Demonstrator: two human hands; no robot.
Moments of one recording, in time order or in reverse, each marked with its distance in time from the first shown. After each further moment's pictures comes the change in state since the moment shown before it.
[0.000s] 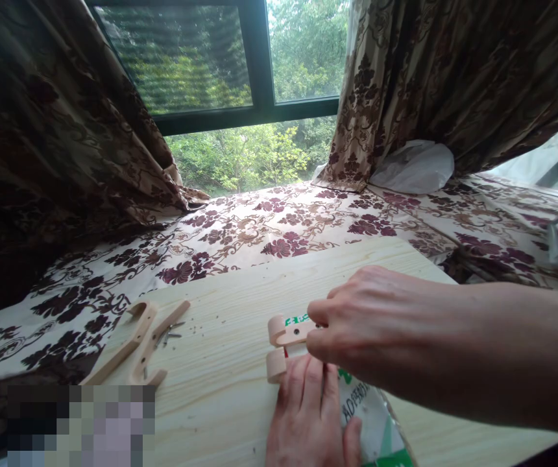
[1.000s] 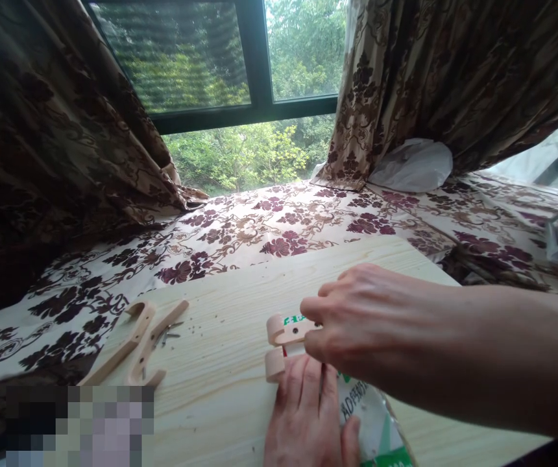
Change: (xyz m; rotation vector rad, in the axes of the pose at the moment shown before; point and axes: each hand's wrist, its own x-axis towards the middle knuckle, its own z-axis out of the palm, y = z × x) left_hand -0.003 0.001 -0.002 -0.039 -0.057 -0.025; right_hand 0.007 -0.002 0.005 -0.037 0.036 -0.020
